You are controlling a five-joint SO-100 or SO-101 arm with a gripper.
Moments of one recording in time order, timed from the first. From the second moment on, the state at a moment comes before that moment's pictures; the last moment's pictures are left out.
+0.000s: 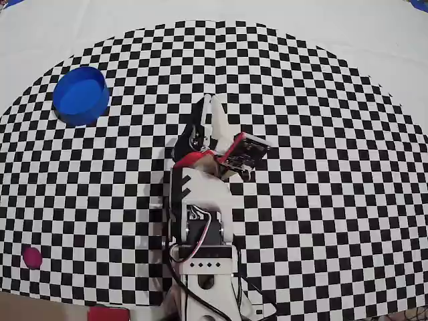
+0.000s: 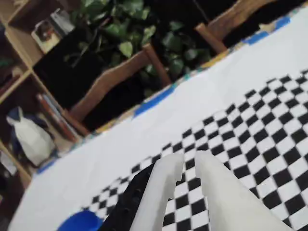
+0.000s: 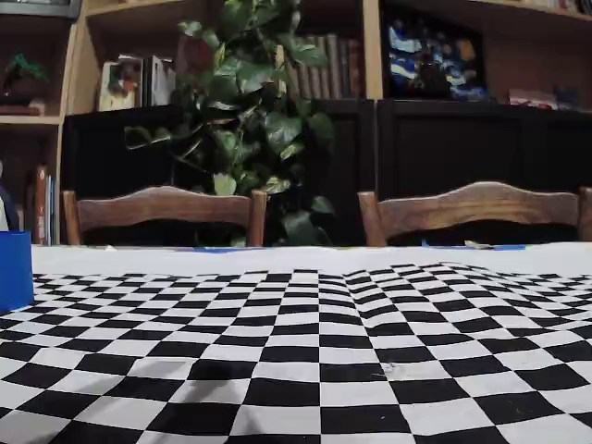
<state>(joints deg) 1.4 184.1 177.9 6.1 -64.6</state>
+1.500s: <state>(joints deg) -1.4 180.0 177.9 3.0 -95.4</state>
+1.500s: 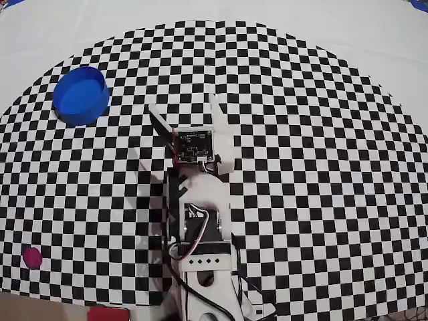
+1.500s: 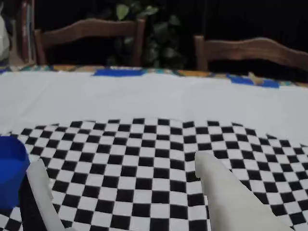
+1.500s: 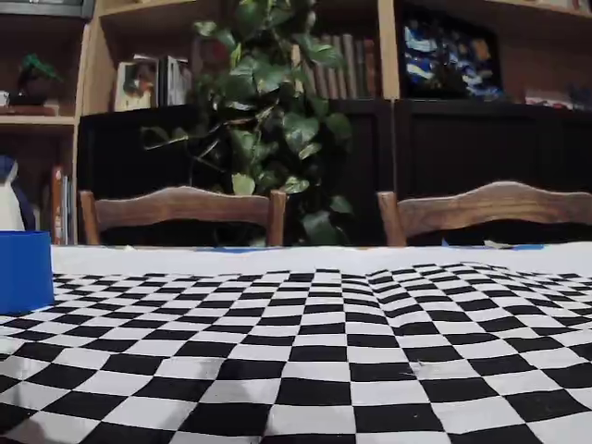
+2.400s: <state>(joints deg) -21.2 177.9 177.9 -1.1 -95.4</state>
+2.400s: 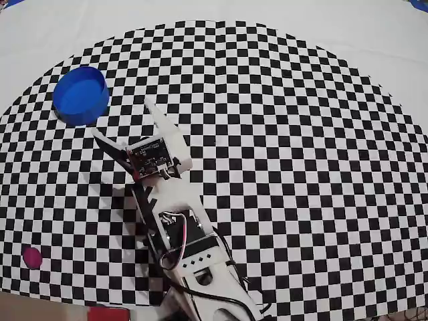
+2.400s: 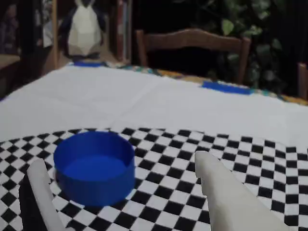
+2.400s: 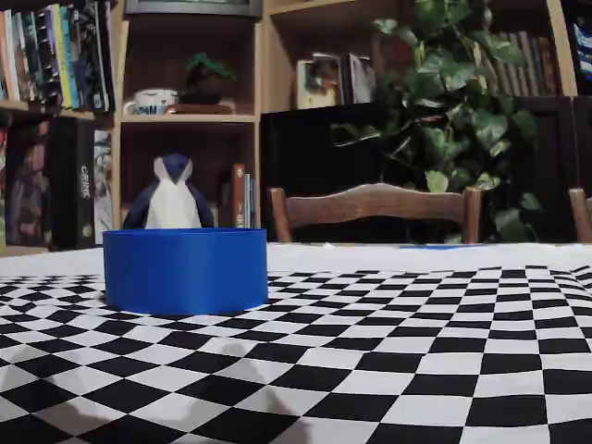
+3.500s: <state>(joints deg) -43.1 176.3 177.9 -1.7 -95.4</state>
